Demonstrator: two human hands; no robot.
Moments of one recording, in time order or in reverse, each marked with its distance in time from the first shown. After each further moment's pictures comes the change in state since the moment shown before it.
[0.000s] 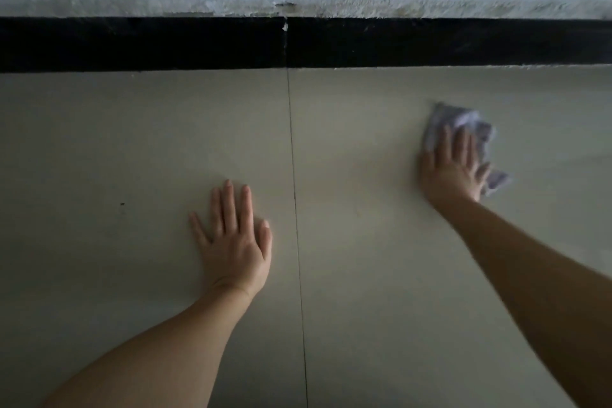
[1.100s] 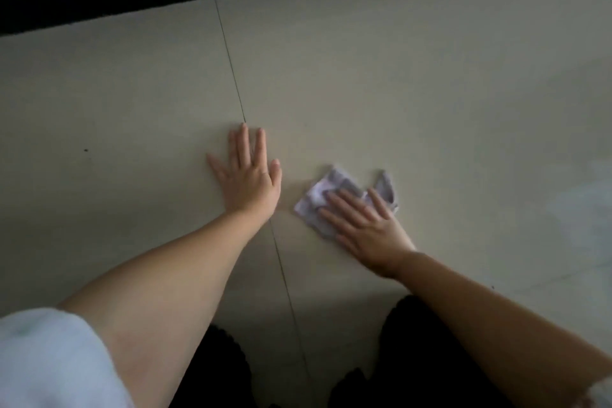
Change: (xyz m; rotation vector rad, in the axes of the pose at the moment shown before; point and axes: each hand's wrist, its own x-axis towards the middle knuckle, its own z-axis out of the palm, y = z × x) left_hand -0.036 0.066 -0.013 -0.021 -0.265 0.114; right_hand -0.213 0.096 0.086 -0.225 -0.089 -0.903
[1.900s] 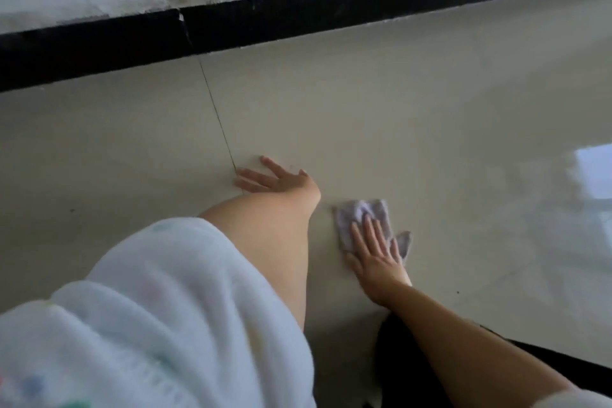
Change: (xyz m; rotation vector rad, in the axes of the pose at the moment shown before) left_hand 0.046 0.102 -0.040 -0.242 -0.463 -0.483; right_hand -0.021 -0.015 -0.030 0.246 -0.209 0.648
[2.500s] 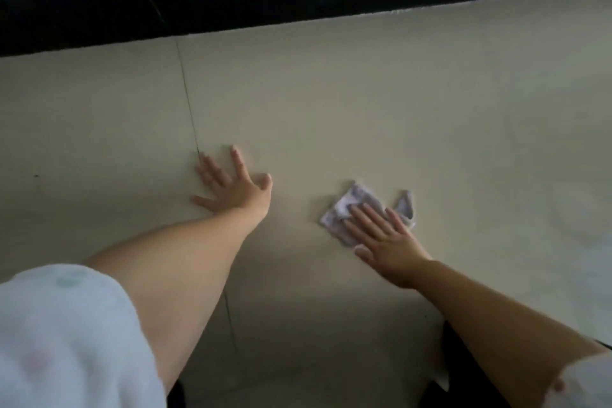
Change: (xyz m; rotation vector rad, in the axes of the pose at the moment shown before) left_hand 0.000 -0.030 0.026 0.071 0.226 0.076; right_hand 0.053 0.125 -0.029 -0.302 0.067 -0.575
